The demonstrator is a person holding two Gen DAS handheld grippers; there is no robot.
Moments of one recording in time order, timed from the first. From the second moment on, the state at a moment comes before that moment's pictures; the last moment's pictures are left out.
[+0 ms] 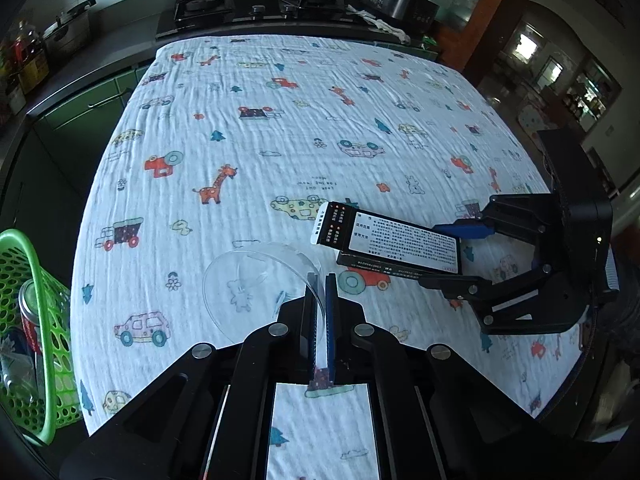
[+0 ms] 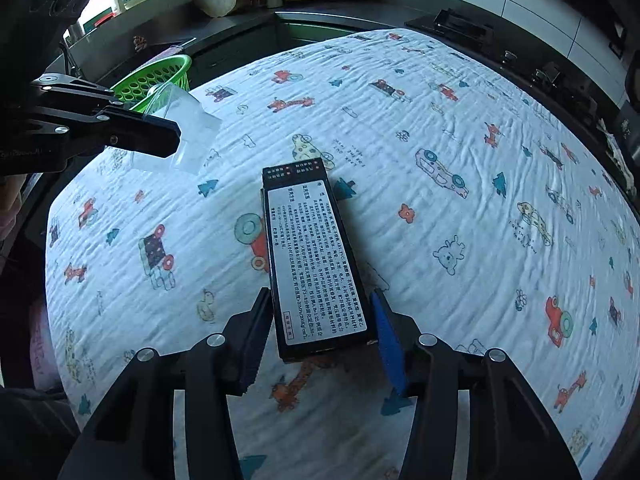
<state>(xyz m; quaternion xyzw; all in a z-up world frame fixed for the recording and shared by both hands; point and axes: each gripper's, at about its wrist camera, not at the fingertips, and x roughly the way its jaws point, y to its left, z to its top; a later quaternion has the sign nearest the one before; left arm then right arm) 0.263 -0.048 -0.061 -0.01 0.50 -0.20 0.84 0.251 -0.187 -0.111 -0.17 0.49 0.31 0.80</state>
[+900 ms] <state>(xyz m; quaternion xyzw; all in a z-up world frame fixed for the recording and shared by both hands) 0.246 0.152 -0.034 -0.09 0.46 -0.03 0.88 0.246 -0.083 -0.032 -0.10 0.41 0.33 0.84</state>
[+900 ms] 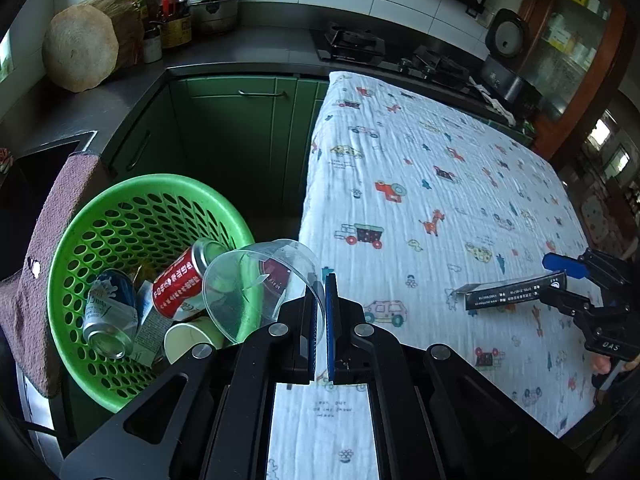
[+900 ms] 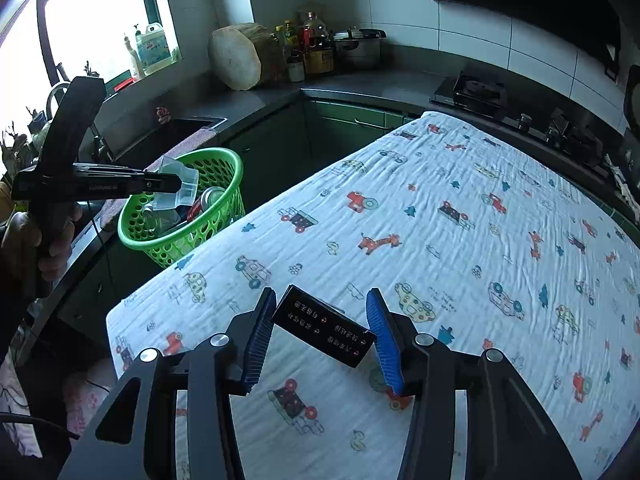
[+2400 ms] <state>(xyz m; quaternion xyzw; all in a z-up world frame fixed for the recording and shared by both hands) 0.216 0.307 -0.074 -0.20 0.47 0.07 0.86 0.277 0.181 -0.015 -0.10 0.37 0.47 0.79</state>
